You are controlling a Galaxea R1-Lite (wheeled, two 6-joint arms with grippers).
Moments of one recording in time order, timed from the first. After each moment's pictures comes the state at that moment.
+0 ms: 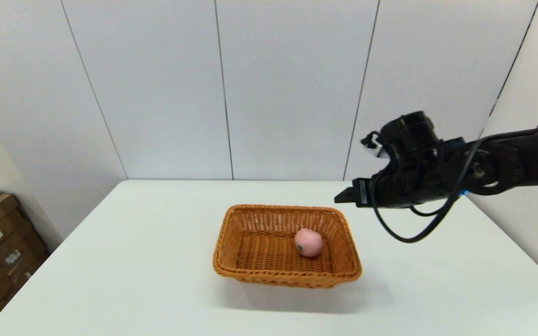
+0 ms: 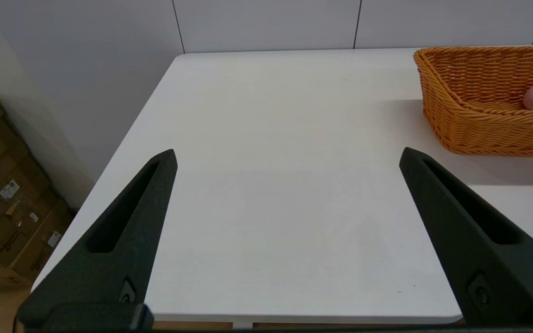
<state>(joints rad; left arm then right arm) 0.00 0.00 -0.03 0.08 0.01 0.00 0.34 1.87 -1.26 0.19 0.08 0.27</state>
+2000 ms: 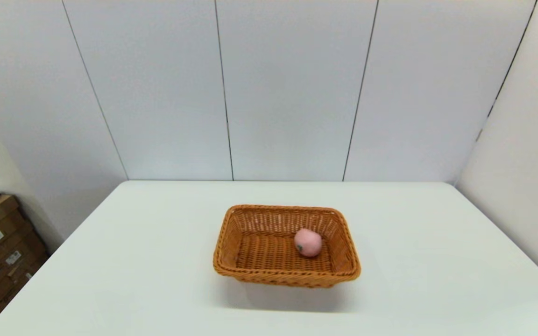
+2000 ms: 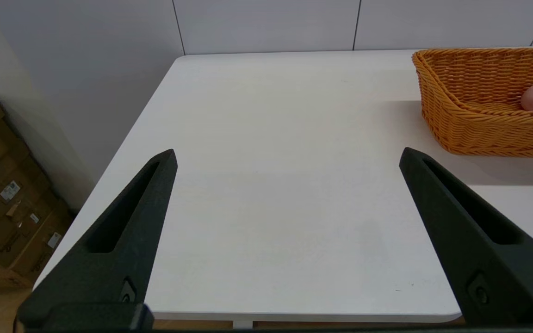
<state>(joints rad) 0.00 0.00 -0.03 0.08 0.01 0.00 0.01 0.07 -0.17 0.29 0.00 0.03</state>
